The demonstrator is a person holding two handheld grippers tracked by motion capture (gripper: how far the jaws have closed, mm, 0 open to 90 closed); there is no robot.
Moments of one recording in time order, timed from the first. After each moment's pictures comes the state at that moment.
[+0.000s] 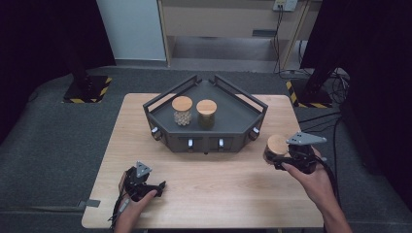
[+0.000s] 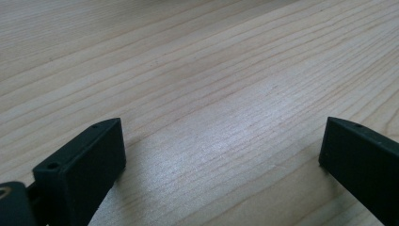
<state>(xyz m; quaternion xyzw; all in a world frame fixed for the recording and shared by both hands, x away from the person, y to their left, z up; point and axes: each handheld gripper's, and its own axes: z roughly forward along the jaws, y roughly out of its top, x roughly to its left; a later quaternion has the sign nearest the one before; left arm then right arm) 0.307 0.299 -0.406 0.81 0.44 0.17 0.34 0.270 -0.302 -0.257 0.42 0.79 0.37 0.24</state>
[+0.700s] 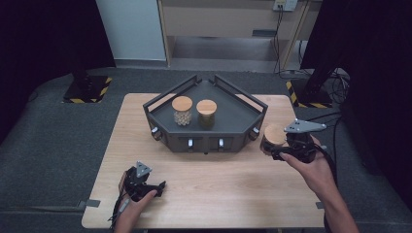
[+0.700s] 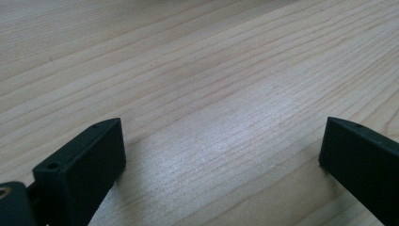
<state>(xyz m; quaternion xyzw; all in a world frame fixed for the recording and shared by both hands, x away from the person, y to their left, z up) 0.307 0.299 -0.406 0.81 0.44 0.17 0.35 0.283 -0.291 -0.221 0.41 0.80 0.37 0.24</state>
